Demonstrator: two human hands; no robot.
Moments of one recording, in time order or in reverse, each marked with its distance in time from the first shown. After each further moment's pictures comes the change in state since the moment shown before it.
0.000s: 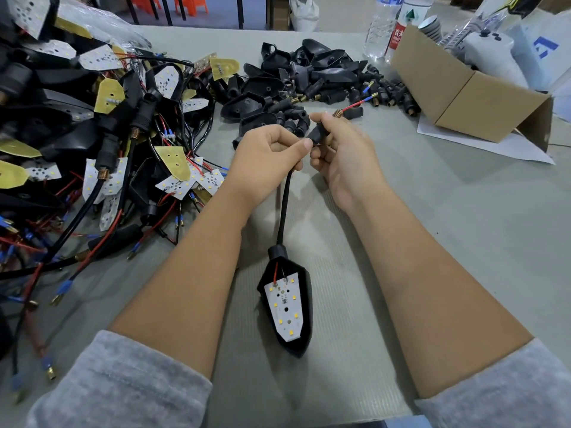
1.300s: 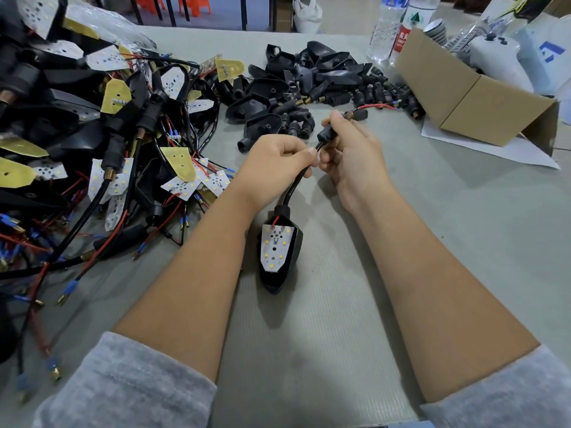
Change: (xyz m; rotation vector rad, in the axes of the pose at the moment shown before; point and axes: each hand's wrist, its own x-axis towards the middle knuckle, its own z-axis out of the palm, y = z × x) left_hand -0.005 0.007 -0.002 0.072 -0.138 -0.024; right_hand 0.006 0.002 -0.003 -0.076 0.062 -0.035
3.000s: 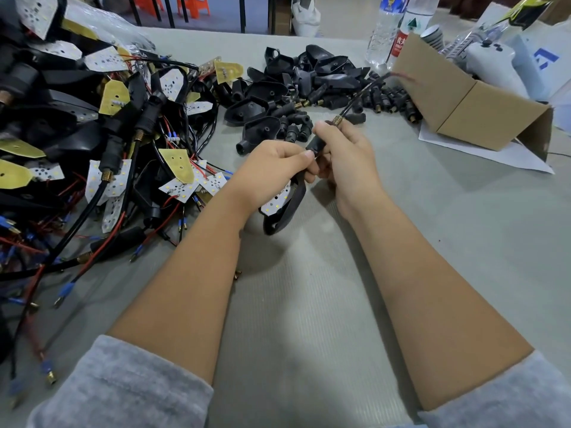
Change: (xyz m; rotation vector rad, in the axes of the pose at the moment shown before) left_hand 0.005 -0.007 -0.004 -0.056 -0.104 0.001; right_hand -0.005 0.001 0.003 -0.134 -0.032 -0.052
